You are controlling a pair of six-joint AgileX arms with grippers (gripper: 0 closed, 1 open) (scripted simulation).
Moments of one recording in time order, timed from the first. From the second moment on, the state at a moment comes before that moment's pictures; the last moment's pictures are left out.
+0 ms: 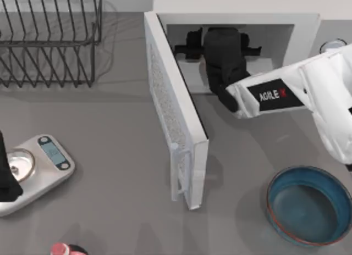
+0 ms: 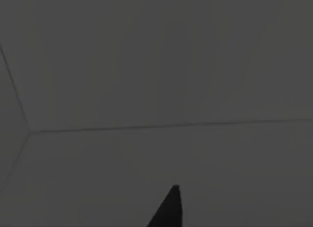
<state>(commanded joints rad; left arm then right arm) 0.00 0.00 0.00 0.00 0.00 0.00 0.48 2.68 1.76 0.67 0.48 0.18</state>
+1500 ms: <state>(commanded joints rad) 0.00 0.00 0.00 0.00 0.00 0.00 0.67 2.24 0.98 0.99 0.65 0.25</state>
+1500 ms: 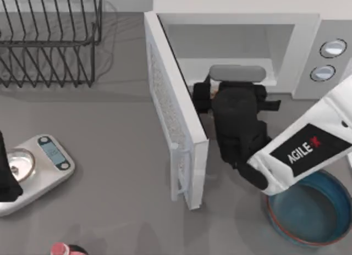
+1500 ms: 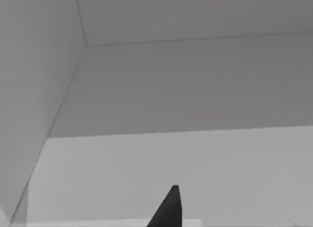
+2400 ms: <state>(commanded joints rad) 0.00 0.00 0.00 0.00 0.00 0.00 0.67 2.01 0.99 0.73 0.65 0.25</state>
